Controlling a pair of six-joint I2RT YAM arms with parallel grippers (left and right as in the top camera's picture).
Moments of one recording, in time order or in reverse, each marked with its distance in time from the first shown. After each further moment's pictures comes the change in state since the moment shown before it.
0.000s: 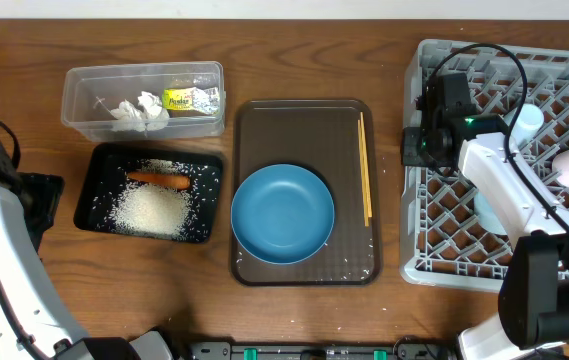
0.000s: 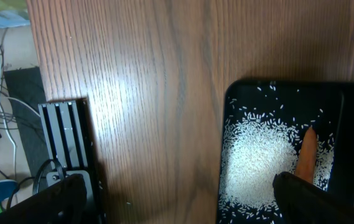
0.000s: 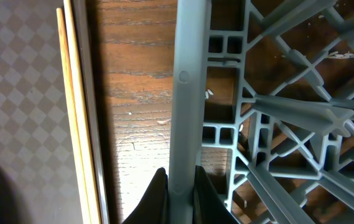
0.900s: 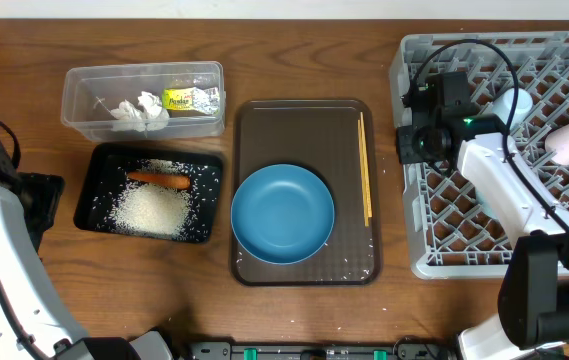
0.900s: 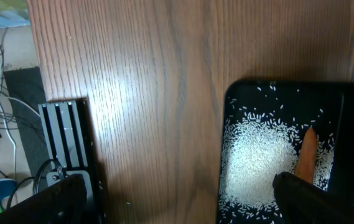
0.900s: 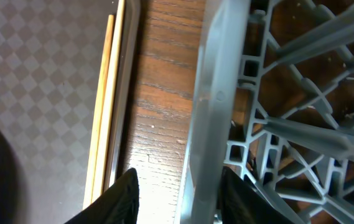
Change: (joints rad) left arm 0.000 0.000 0.000 0.000 0.000 0.000; right arm 0.001 0.000 -0.002 0.060 -0.064 -0.189
